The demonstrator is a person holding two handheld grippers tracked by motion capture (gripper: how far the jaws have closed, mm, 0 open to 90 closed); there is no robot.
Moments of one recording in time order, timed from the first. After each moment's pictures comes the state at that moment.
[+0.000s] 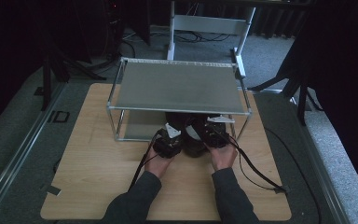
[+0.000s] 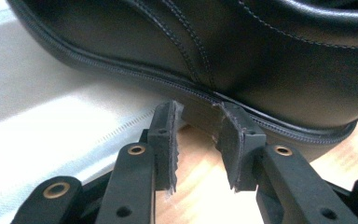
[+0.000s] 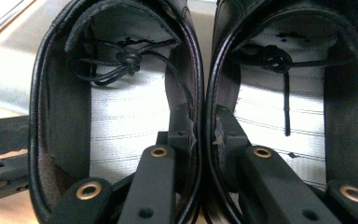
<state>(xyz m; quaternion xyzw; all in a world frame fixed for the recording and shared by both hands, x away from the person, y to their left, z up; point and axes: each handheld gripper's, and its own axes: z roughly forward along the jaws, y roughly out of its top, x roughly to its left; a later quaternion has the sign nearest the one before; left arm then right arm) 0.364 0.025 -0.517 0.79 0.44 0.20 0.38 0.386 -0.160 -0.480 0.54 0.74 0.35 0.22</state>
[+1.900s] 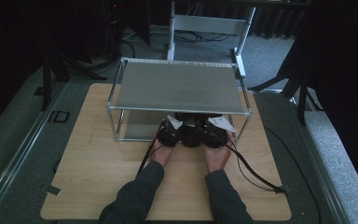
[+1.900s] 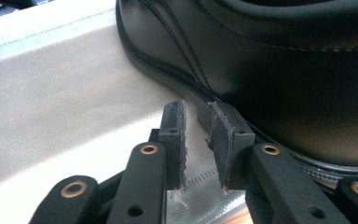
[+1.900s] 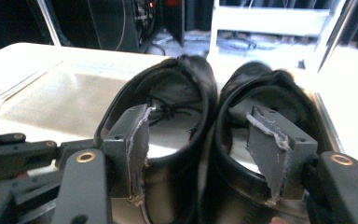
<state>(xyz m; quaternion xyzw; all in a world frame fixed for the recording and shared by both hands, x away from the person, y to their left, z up) 0.413 0.017 -0.542 0.77 0.47 0.26 0.36 0.379 -0.155 -0.485 0.50 0.67 0.45 0.33</state>
